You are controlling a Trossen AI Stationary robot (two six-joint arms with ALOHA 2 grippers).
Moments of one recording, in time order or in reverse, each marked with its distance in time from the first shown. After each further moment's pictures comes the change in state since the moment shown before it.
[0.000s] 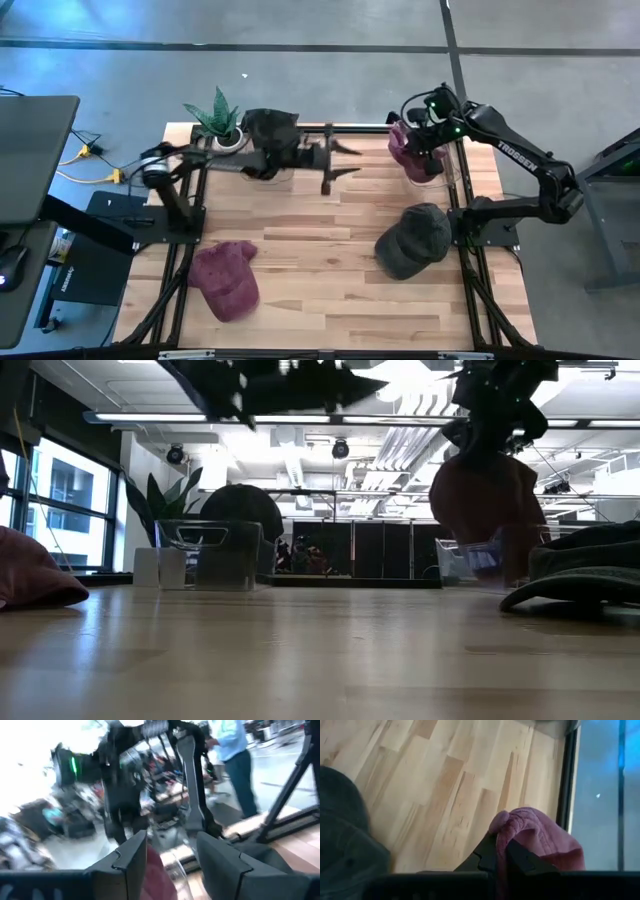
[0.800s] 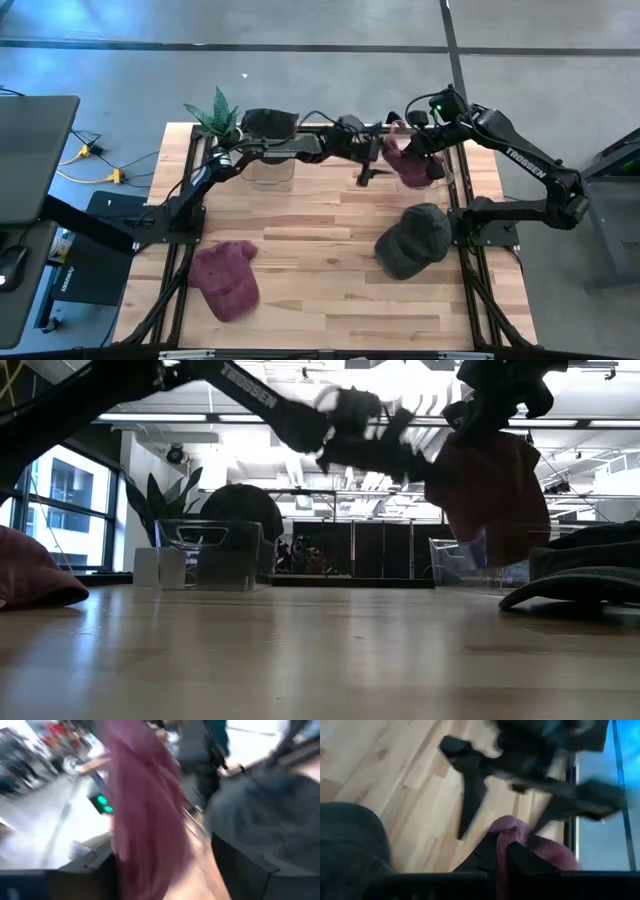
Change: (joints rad) left arm 0.075 0.540 0.708 -0.540 0.125 0.138; right arm 0.044 -0.069 0.000 0.024 -0.119 0.093
